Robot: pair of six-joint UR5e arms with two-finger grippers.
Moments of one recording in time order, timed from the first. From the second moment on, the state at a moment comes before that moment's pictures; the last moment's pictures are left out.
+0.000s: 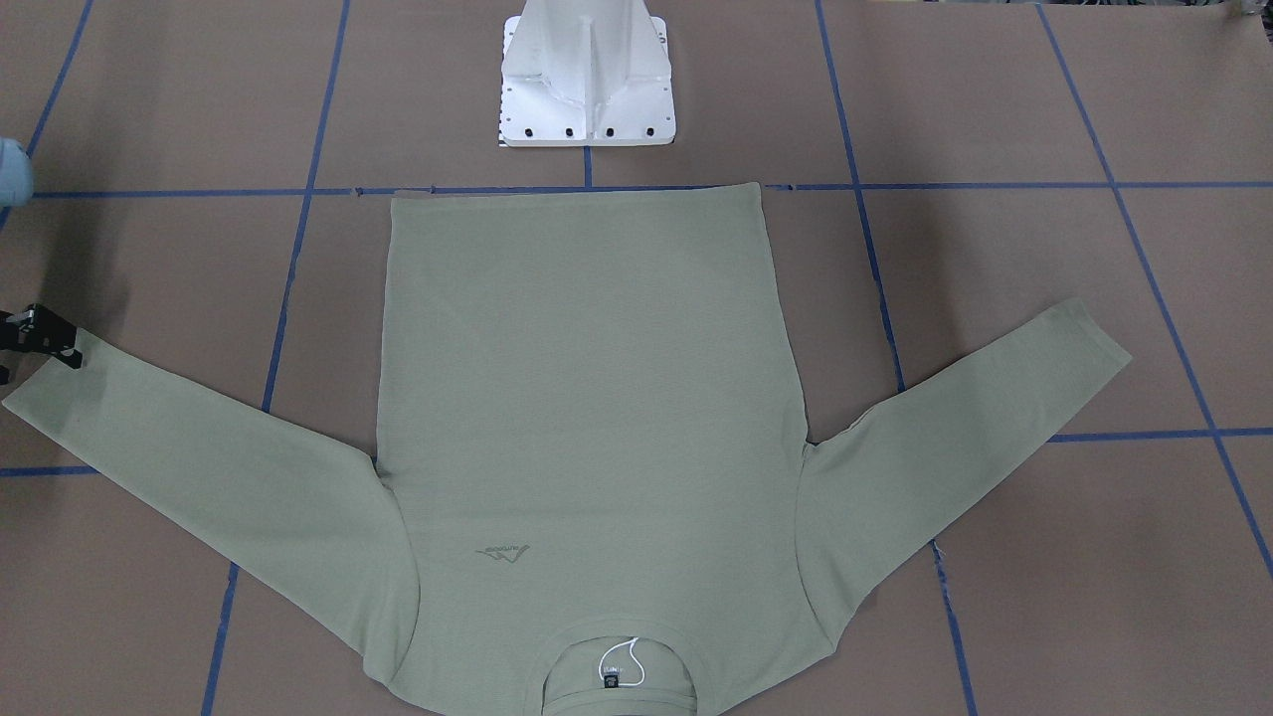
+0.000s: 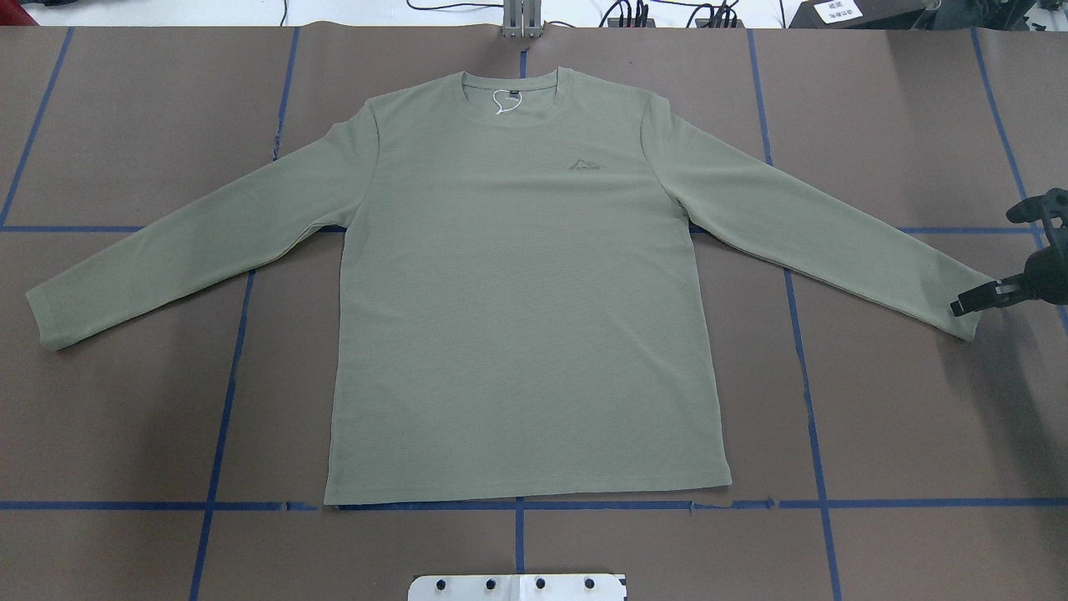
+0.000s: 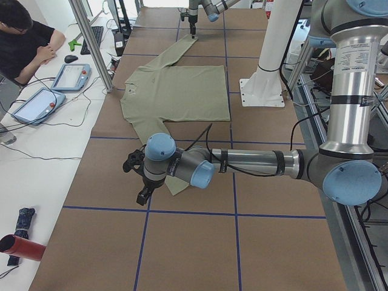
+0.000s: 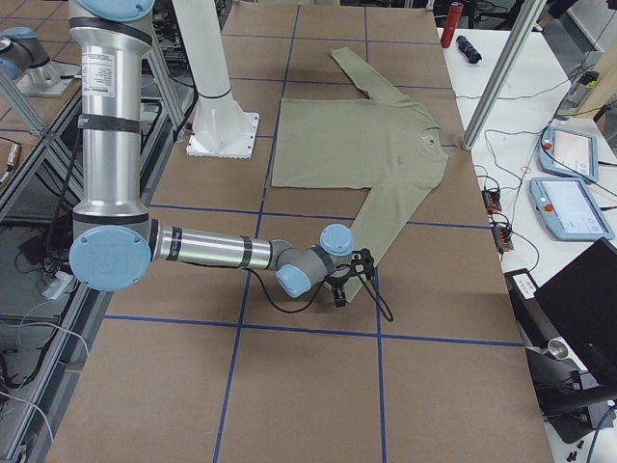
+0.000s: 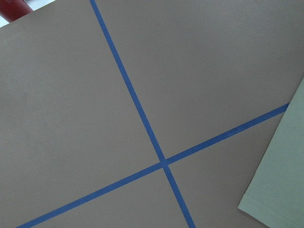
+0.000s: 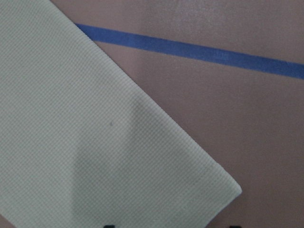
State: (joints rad) left arm -1.53 -1.57 -1.58 -1.97 -2.30 0.13; right arm 1.08 -1.62 1.41 -0.82 2.24 0.52
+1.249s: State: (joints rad) left arm -1.53 -1.57 -1.59 -1.97 -2.30 0.12; right arm 1.09 -1.64 1.46 -0.82 2.26 0.52
